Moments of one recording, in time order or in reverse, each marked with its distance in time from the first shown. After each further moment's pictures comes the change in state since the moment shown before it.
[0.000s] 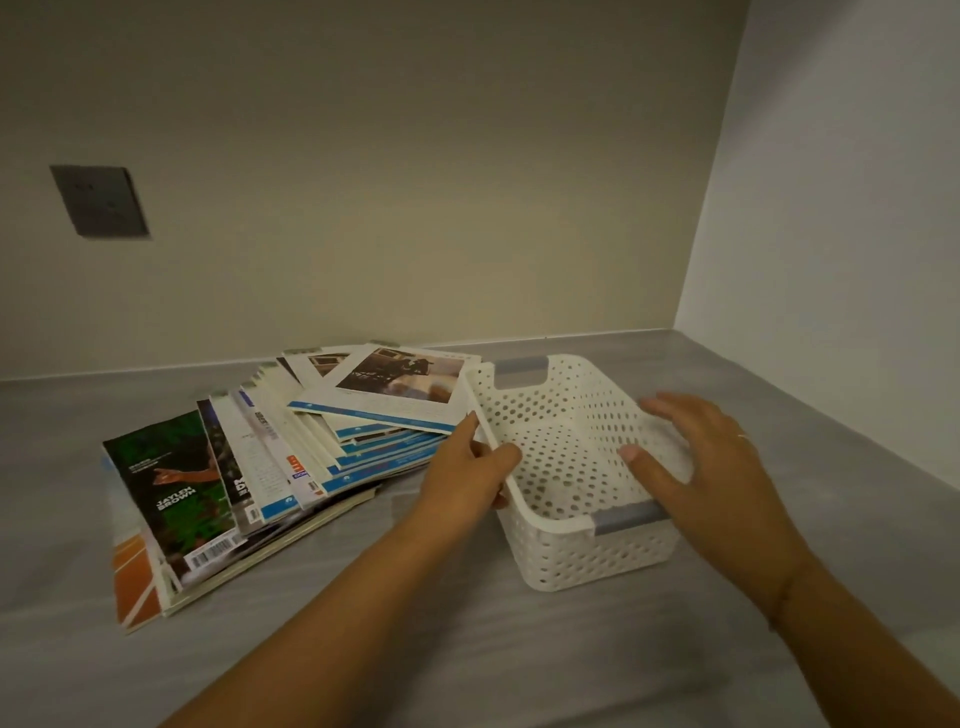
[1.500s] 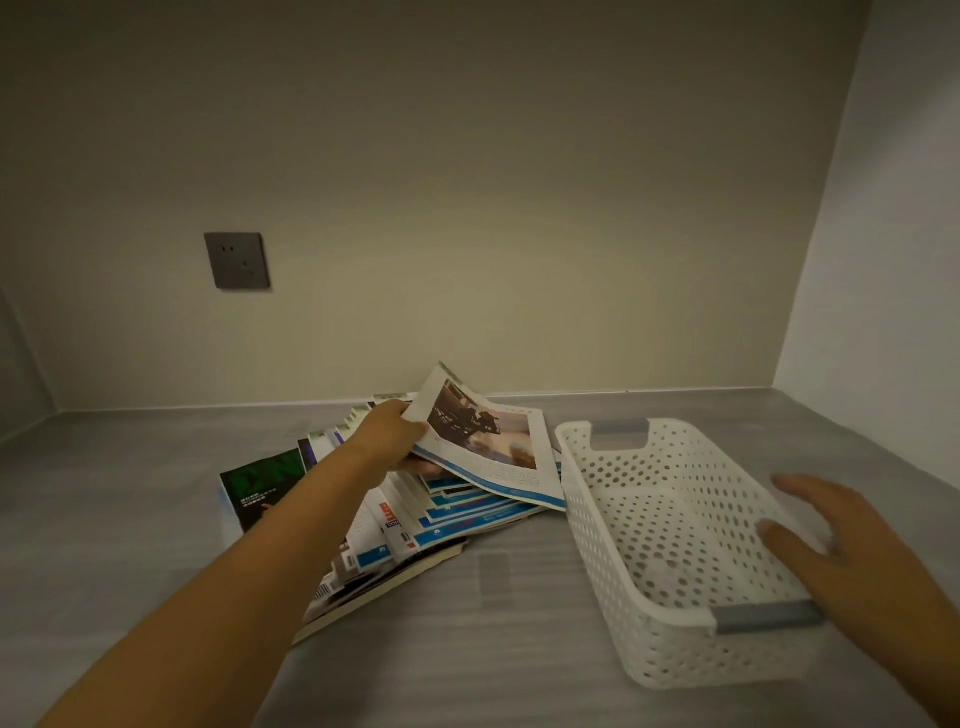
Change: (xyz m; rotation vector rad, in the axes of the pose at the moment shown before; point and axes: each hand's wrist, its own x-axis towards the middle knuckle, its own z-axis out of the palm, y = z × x) left_hand 0.090 0.016 -0.167 0.176 0.350 -0.158; right_hand 0.016 -0.001 0.003 0.067 -0.114 0.290
